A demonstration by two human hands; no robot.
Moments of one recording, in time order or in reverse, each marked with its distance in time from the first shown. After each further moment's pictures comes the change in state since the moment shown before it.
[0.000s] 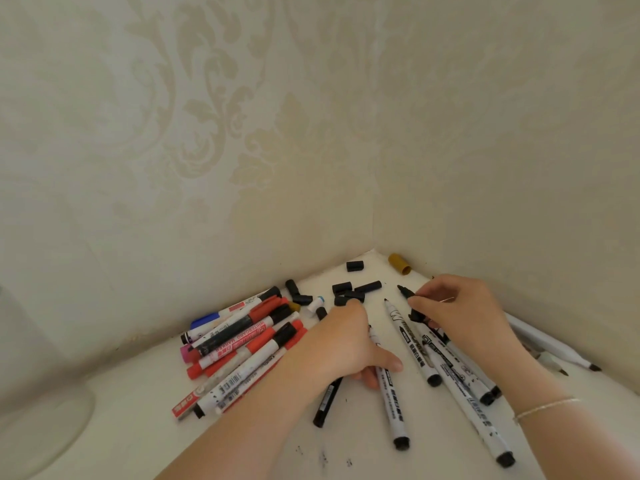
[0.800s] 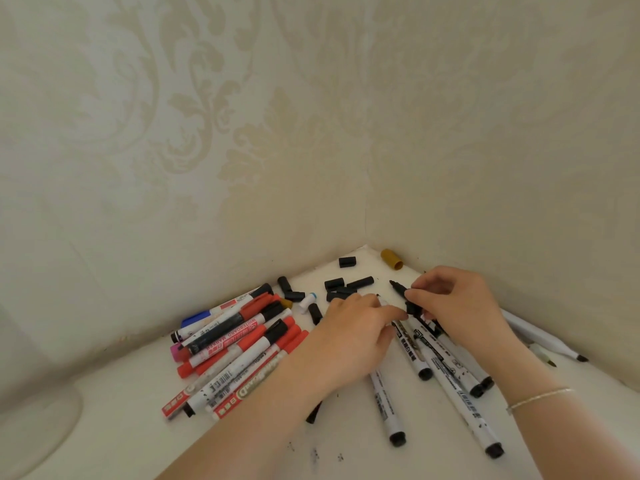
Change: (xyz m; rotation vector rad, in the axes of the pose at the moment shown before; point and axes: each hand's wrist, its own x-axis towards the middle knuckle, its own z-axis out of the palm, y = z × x) left_hand 0.012 -0.004 0.017 0.440 0.293 0.481; right_hand 0.003 0.005 -0.002 0.079 0.006 -0.023
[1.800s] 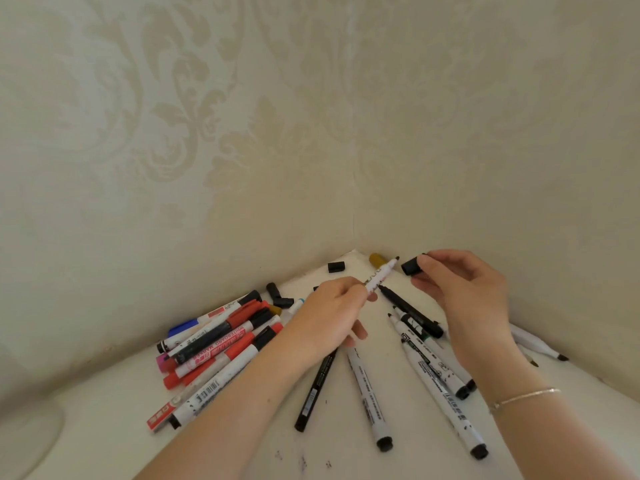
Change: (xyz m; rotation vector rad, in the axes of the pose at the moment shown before) left_hand 0.001 0.008 -0.035 -0.794 0.046 -0.370; right_hand -0.006 -0.014 -0.007 0.688 0.263 0.065
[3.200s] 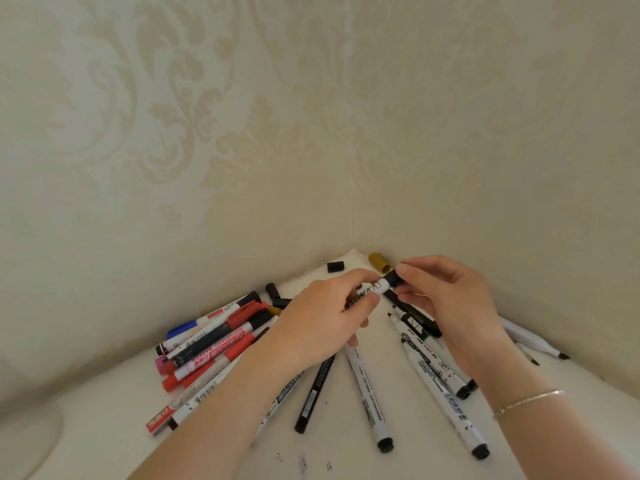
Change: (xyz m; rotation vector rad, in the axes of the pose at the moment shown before) left_hand -0.002 -0.009 -0.010 0.345 0.005 0.312; right_hand -0.002 0.001 0.001 -0.041 -0.205 0.060
